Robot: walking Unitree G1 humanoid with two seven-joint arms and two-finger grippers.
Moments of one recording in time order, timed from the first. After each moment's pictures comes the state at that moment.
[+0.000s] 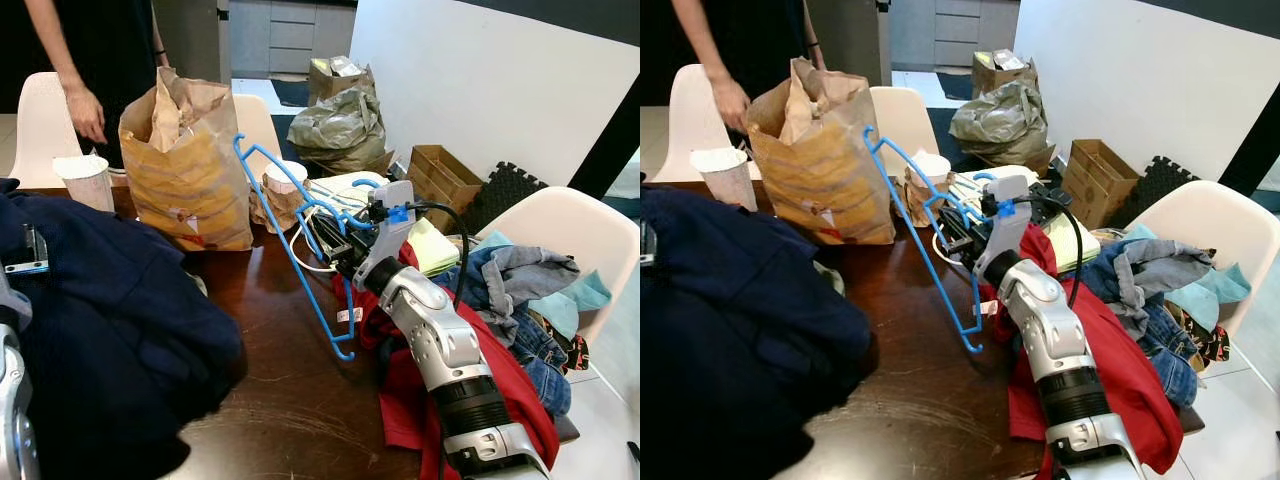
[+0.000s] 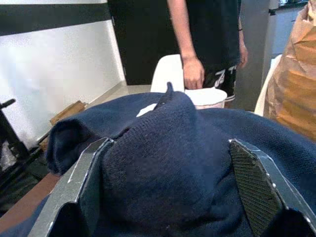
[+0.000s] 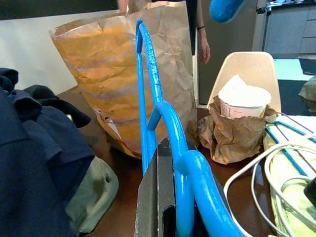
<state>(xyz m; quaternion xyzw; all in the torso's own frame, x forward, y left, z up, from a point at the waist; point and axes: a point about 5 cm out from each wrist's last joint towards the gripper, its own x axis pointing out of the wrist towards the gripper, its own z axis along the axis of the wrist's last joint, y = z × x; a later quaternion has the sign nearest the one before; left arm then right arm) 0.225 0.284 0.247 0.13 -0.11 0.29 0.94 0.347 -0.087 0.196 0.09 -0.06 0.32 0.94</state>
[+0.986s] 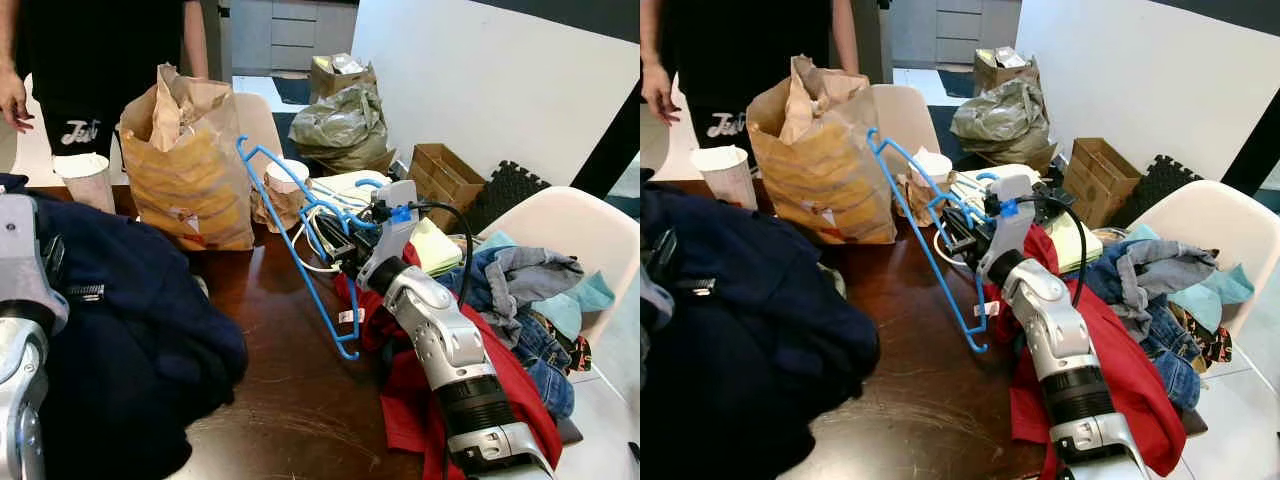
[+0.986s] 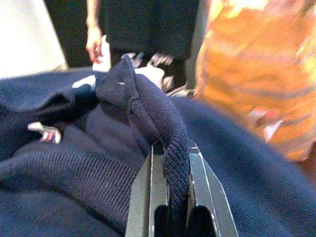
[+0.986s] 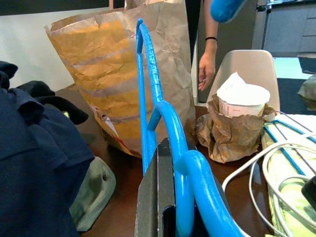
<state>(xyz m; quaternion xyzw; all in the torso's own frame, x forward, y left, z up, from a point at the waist) 0.235 0.260 0.247 0.09 -0.07 0.15 0.98 0.347 -0.090 0.196 0.09 -0.06 0.32 0.94</state>
